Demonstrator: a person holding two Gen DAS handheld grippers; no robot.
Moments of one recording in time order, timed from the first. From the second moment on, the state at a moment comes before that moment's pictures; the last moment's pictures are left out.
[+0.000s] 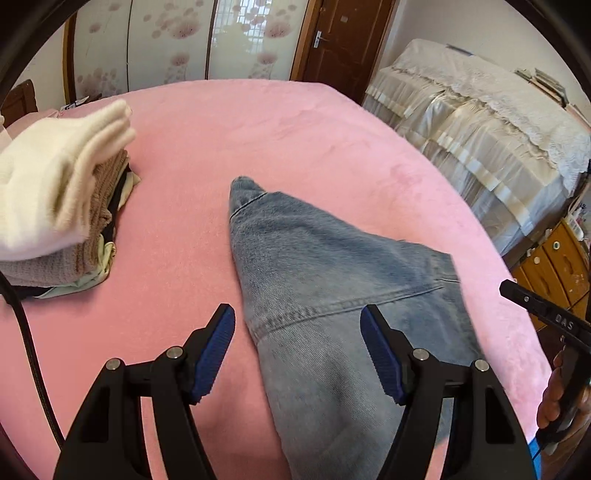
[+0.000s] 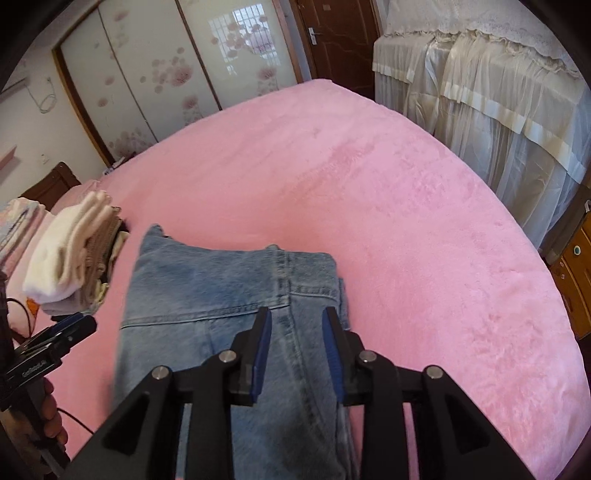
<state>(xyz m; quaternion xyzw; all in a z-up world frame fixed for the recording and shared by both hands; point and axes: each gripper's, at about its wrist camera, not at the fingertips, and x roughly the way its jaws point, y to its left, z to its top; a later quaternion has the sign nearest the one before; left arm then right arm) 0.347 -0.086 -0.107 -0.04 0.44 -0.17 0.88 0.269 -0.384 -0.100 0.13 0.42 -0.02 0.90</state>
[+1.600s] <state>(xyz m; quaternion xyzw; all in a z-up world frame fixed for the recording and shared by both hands) 0.368 -0.089 -0.221 -0.13 0.60 -0.26 0.75 0.310 -0.415 -0.223 0.22 0.56 0.11 0.79</state>
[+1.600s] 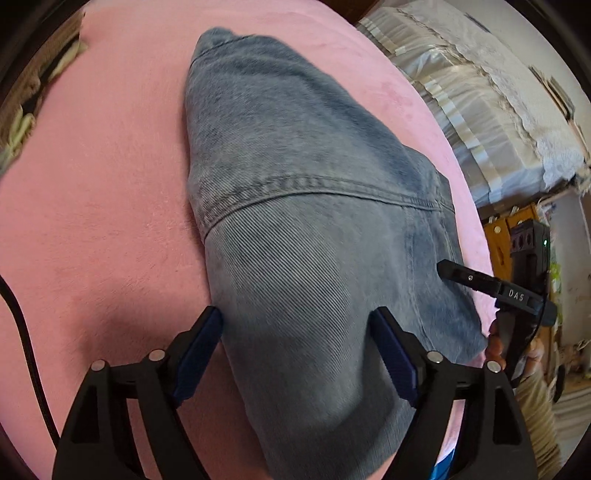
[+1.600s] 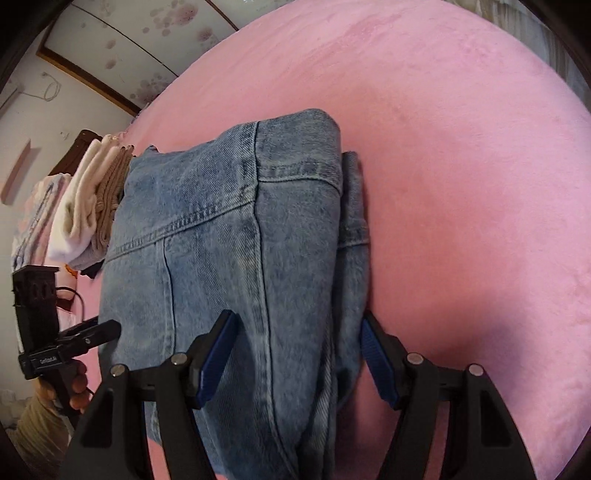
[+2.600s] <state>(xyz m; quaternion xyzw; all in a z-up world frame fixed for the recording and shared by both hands) 0.315 -0.129 -0.136 -0.02 0.56 -0.24 0.79 0.248 -0.333 -0.129 0.15 0.50 0.10 0.85</state>
